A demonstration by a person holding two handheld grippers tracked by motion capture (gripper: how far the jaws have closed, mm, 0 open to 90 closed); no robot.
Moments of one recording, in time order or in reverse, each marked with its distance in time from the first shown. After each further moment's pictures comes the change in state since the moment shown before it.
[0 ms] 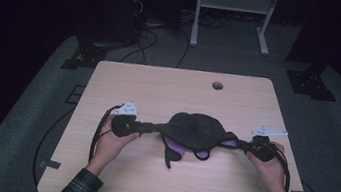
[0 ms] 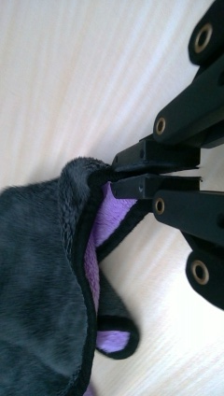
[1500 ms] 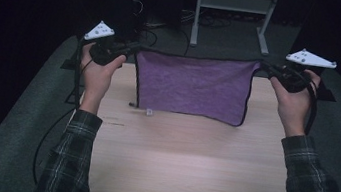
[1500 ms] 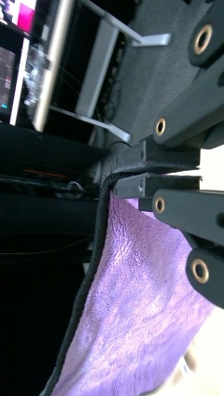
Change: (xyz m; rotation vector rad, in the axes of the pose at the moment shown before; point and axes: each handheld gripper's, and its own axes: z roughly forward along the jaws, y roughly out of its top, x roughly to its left) left arm 0.063 0.165 -0.086 -0.381 0.232 0.035; right arm -0.025 0.190 -0.092 -0.468 -0.170 -0.099
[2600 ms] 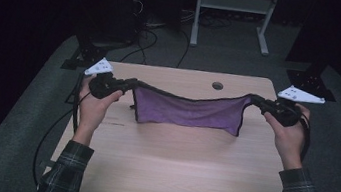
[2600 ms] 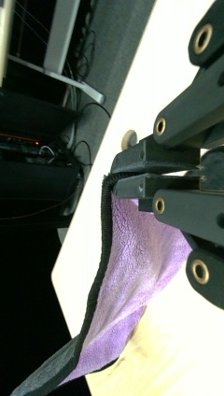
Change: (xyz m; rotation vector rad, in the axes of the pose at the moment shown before) left arm -0.021 -0.093 -0.019 0.154 -0.109 -0.064; right arm 0.018 -0.089 -0.019 0.111 0.156 0.042
